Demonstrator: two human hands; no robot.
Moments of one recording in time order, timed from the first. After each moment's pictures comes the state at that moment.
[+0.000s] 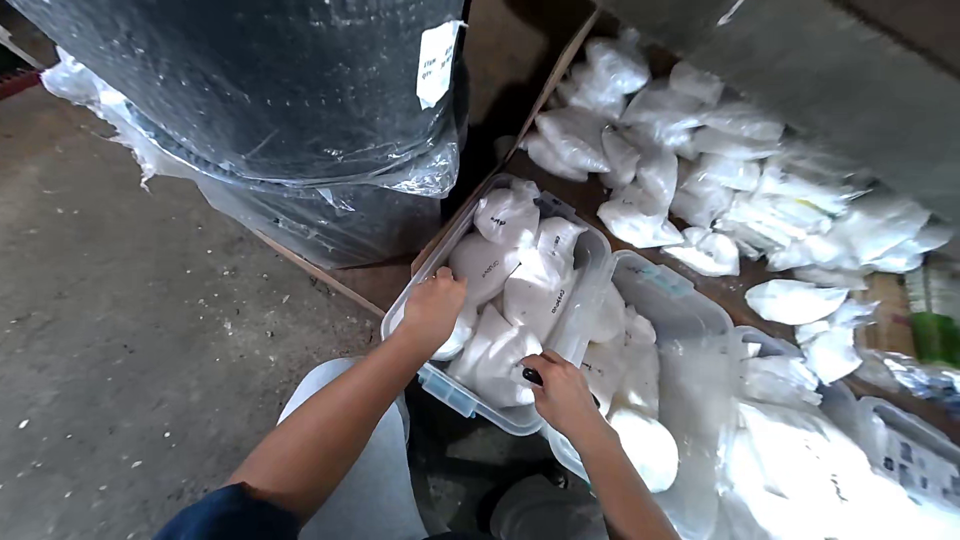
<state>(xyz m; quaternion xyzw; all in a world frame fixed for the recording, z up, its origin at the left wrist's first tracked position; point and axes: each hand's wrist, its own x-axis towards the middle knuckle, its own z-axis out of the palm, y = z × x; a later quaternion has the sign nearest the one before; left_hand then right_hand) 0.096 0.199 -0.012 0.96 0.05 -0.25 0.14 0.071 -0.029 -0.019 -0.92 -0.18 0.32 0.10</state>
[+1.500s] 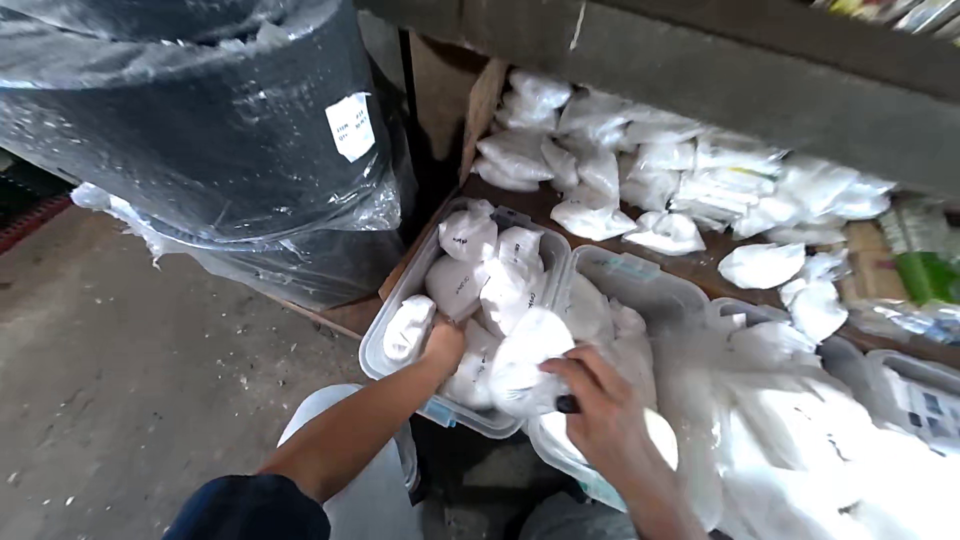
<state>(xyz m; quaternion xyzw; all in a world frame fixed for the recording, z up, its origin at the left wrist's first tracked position) 0.100 0.131 -0.103 0.94 -0.06 -0.34 0.00 0.043 -0.090 0.038 -0.90 -0.32 -0.15 0.27</state>
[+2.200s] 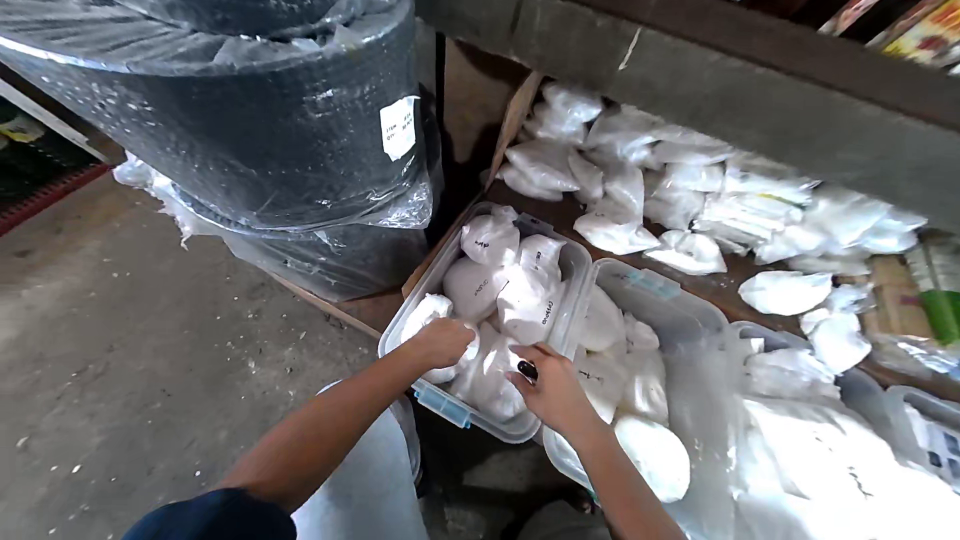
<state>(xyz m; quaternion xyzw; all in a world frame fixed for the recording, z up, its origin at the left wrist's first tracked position) 0.100 0.188 -0.039 0.90 -0.19 -0.37 0.12 0.075 -0.028 0.007 -0.92 -0.17 0.26 0.26</state>
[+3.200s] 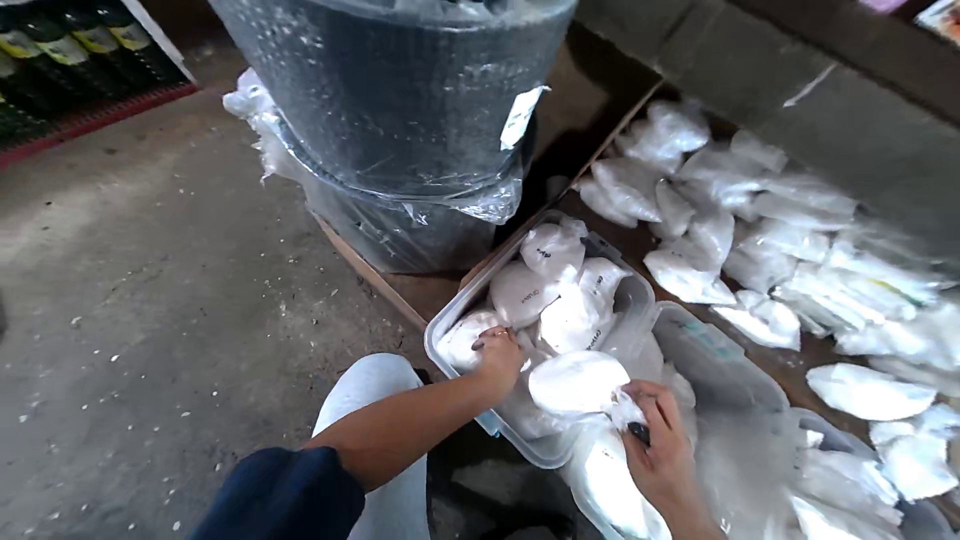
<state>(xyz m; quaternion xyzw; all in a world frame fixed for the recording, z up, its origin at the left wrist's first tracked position) 0.086 0.134 -0.064 0.92 0.04 -0.36 0.14 0.075 -0.097 -0.015 -0.89 -0.33 -0.07 0.31</state>
